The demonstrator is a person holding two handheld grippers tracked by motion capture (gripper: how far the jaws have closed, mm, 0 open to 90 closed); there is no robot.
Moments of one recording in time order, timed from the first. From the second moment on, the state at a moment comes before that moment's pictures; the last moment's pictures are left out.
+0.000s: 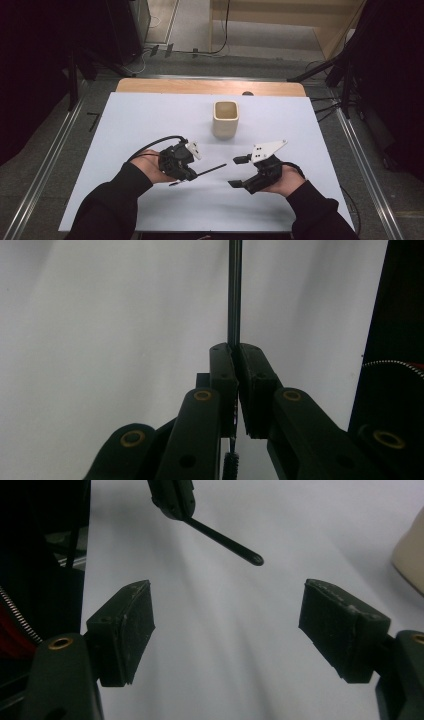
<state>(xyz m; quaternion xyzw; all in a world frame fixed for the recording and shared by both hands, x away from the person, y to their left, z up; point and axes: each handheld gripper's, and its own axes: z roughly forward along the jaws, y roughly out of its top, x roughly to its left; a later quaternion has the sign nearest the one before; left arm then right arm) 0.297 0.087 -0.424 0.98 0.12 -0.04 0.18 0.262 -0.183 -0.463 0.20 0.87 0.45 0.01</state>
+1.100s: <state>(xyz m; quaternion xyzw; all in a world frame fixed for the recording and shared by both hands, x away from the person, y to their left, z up) 0.298 0.063 -0.425 0.99 0.03 -0.08 0.14 0.283 -0.147 -0.463 0.12 0.92 0.38 -0.03</state>
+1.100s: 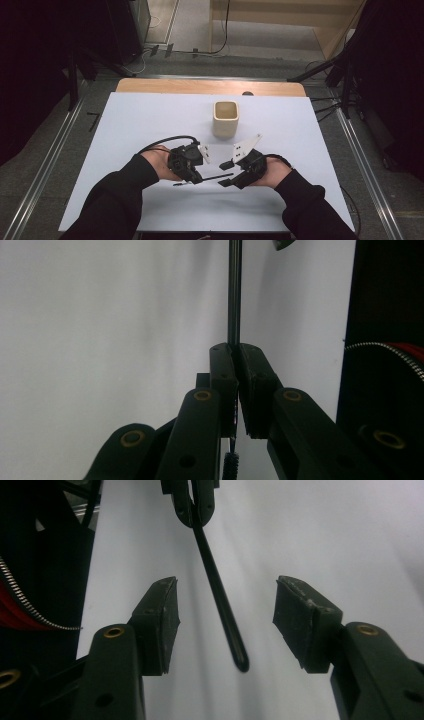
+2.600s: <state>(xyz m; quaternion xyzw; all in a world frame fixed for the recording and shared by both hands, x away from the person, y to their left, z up) 0.312 0.081 -0.425 0.96 0.11 -0.09 0.23 0.284 -0.136 -0.463 0.11 0.93 0.36 -0.06</state>
